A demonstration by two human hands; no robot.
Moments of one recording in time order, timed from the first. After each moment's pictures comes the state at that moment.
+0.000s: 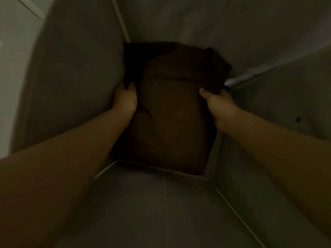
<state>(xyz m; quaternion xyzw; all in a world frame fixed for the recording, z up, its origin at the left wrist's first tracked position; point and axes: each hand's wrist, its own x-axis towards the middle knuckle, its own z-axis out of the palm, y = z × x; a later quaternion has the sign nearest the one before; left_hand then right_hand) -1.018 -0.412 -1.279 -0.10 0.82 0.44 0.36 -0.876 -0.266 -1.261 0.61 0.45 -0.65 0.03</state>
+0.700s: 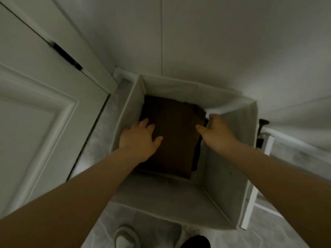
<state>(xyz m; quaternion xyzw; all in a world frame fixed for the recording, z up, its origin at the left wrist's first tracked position) -0.994 -0.438 -1.076 0.40 0.85 -0.11 0.33 -0.860 -0.275 -1.069 0.49 0.70 -0.49 0.14</state>
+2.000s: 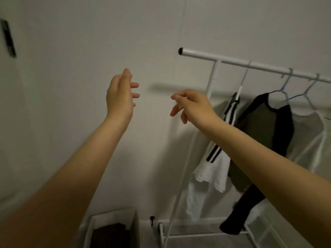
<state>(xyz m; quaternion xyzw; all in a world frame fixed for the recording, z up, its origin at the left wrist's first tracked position) -0.732 -0.569 -0.115 0.36 0.52 0.76 0.14 -0.569 -0.523 -0.101 0.36 0.79 -0.31 -0.40</state>
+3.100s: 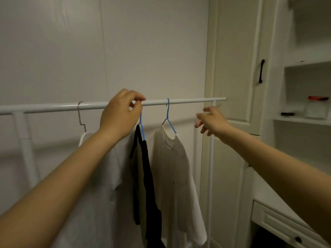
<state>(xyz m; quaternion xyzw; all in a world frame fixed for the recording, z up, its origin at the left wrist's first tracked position) -0.357 -0.298 -0.010 0.74 0.37 0.55 -0.07 -0.109 -0.316 -0.024 0.62 0.57 -0.17 -0.52</state>
